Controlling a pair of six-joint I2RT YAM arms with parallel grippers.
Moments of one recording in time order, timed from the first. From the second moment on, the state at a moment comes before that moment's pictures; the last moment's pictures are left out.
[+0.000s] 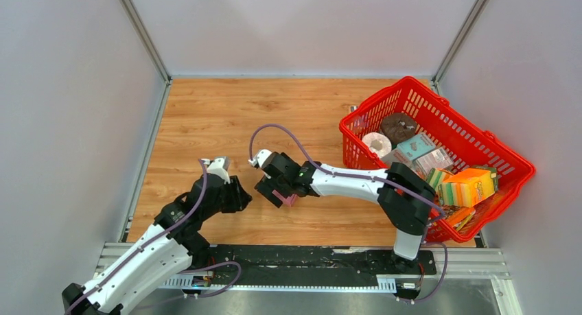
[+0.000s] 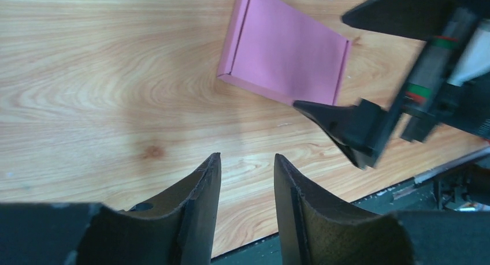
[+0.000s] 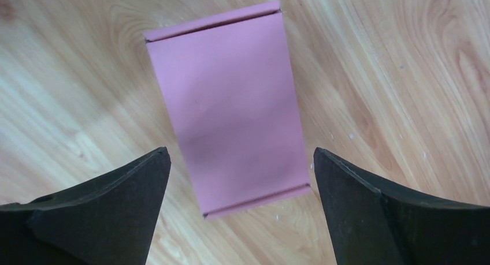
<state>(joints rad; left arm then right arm) -0.65 0.50 0.41 -0.56 -0.06 -0.69 1.09 1.83 1.23 -0.37 0.21 0.05</state>
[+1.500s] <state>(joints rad) -1.10 1.90 1.29 -0.77 -0.51 -0.59 1.06 0.63 0.97 -0.65 0.48 0.32</state>
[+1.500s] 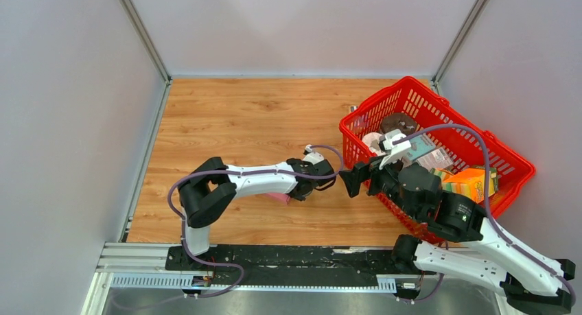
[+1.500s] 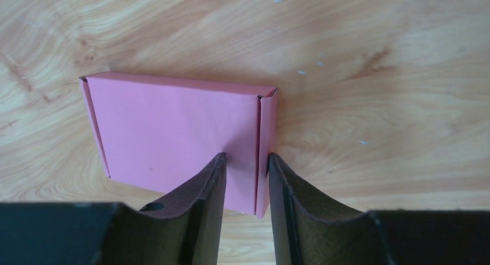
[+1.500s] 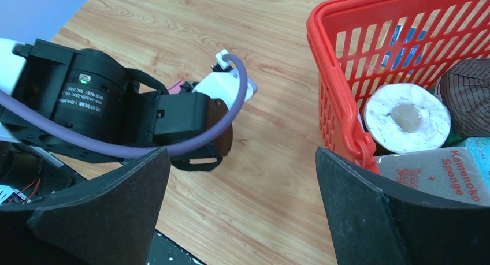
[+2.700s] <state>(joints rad) -0.26 1.60 0.98 -0.56 -0.17 -0.83 1.06 0.66 0.94 -0.63 0.46 0.31</state>
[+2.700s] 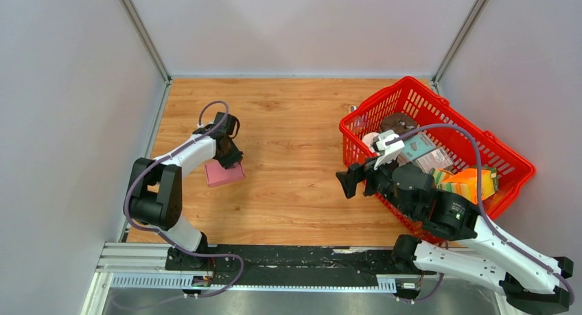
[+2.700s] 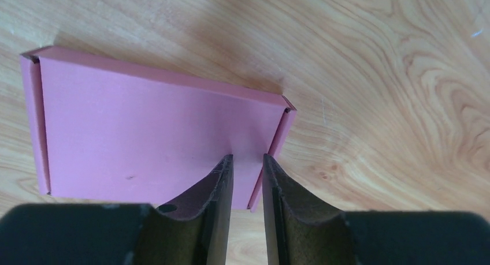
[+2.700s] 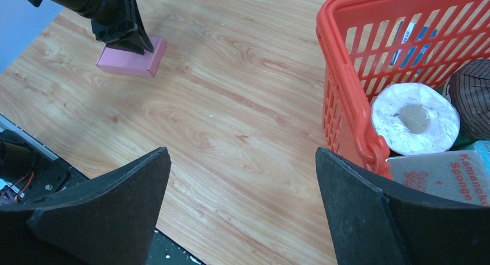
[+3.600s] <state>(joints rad) -0.41 1.82 1.18 -0.55 0.03 -0.68 1.06 0.65 0.94 -0.63 0.46 0.31</state>
